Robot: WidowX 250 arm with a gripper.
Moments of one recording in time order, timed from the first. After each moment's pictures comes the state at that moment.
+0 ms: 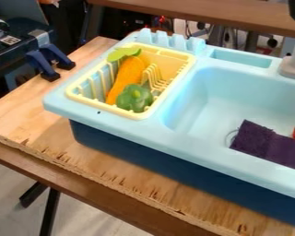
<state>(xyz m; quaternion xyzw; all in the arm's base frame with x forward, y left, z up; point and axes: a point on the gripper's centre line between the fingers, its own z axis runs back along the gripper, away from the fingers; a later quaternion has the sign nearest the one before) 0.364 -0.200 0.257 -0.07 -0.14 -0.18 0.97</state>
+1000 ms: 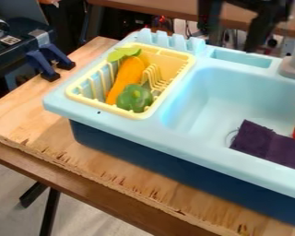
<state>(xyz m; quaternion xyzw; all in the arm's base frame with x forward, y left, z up) 0.332 -0.107 0.230 0.05 -0.06 -0.08 0.99</state>
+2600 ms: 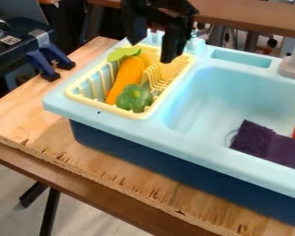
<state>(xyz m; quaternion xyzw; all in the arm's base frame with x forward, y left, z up) 0.314 -0.028 0.210 0.07 -0.12 -0.10 0.99</state>
